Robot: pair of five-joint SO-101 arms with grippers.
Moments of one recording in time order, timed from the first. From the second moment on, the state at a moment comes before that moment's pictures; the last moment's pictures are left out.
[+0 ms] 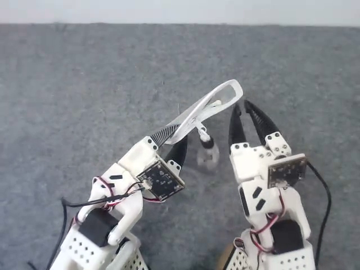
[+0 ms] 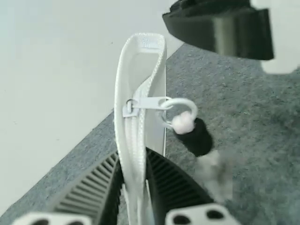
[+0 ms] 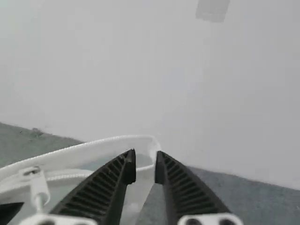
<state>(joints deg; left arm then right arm) 27.5 -85.1 73.8 42.2 -22.9 -16.6 -97.1 73.8 29.6 3.5</state>
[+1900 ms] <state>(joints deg) 27.5 -85.0 73.8 42.2 -23.1 -25.8 -95.7 76.8 28.1 7.4</state>
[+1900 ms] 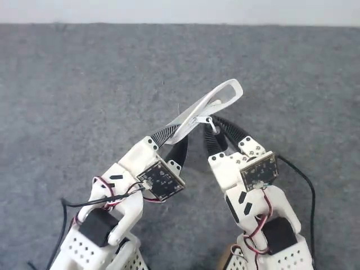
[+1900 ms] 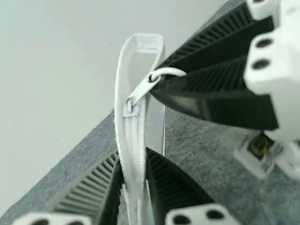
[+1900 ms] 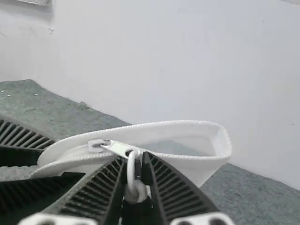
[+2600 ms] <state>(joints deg) 27.5 -84.5 73.8 41.7 -23.3 -16.1 -74.5 70.7 20.7 0.7</state>
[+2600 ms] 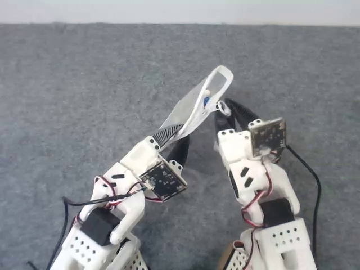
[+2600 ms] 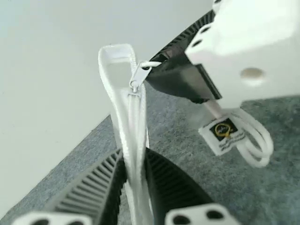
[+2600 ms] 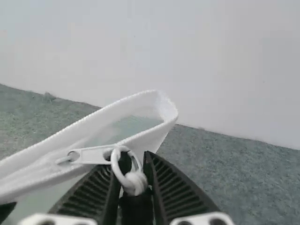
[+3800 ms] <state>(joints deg) 27.6 -84.6 73.8 41.7 -23.3 -7.4 -45.9 55.4 9.2 2.2</state>
